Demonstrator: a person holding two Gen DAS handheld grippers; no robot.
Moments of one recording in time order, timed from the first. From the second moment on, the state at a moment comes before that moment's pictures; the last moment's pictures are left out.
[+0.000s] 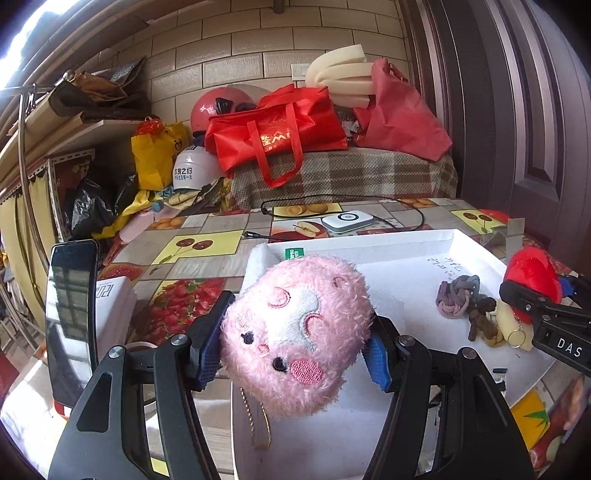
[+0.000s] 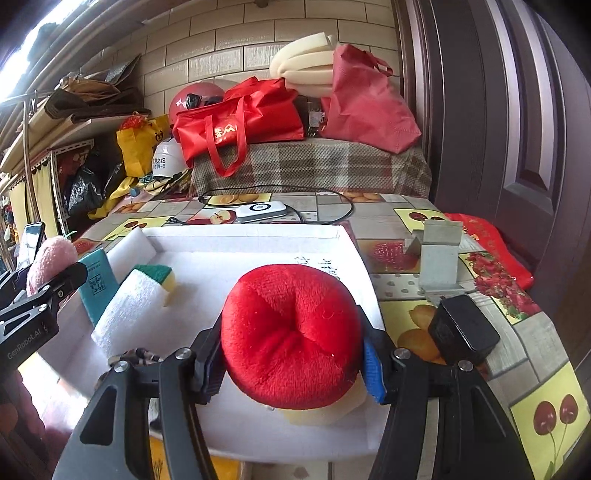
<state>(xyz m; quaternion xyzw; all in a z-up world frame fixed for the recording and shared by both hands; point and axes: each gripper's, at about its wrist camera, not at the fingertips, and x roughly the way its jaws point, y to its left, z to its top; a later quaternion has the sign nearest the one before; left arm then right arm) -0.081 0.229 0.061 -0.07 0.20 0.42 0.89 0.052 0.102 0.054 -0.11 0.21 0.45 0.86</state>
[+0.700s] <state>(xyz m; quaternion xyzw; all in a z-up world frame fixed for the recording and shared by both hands) -0.054 0.254 0.058 -0.07 0.22 0.40 0.89 0.048 0.143 0.056 -0.14 0.18 0.45 0.86</state>
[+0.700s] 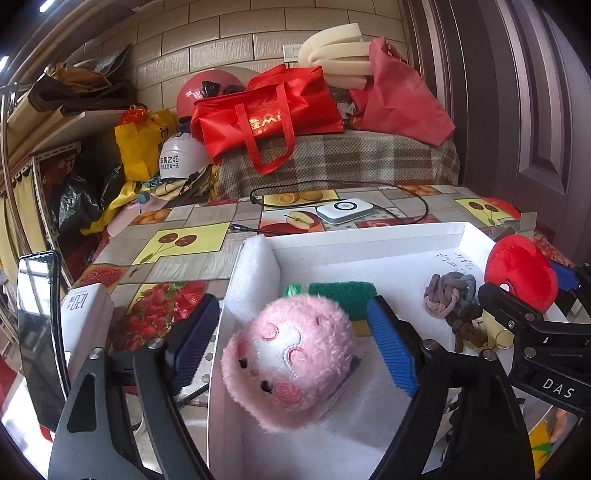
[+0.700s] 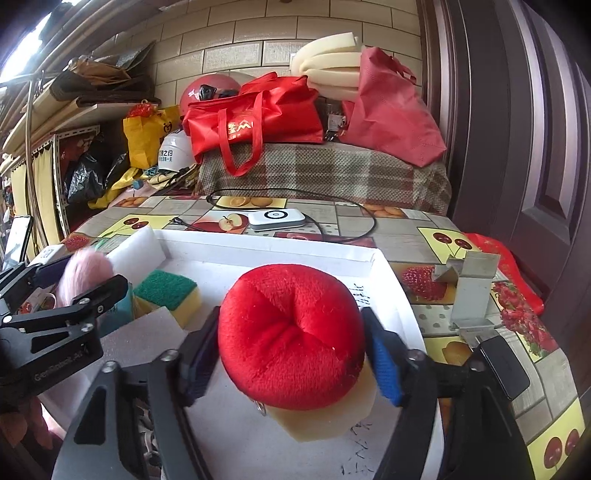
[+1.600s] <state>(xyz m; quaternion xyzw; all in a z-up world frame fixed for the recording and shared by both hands) -0.077 0.243 0.064 -0.08 0.17 0.41 0.89 0.040 0.113 0.066 -0.08 0.13 0.43 0.89</state>
